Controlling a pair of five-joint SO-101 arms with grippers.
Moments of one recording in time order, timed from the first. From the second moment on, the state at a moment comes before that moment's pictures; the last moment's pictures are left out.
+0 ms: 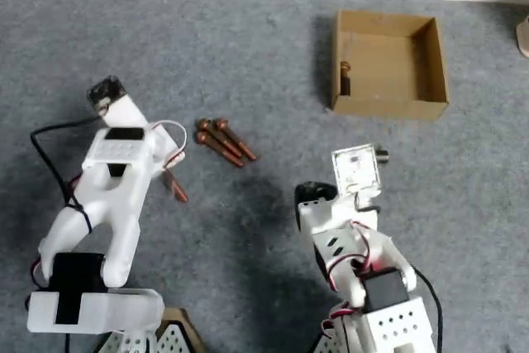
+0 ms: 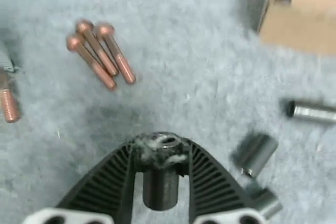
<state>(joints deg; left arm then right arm) -5.8 -6.1 36.4 48.7 40.8 -21.1 -86.9 80.0 50.4 0.2</state>
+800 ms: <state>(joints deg) 5.8 -31.7 46.8 13.5 29.8 -26.0 -103.5 95.9 25.1 1.3</state>
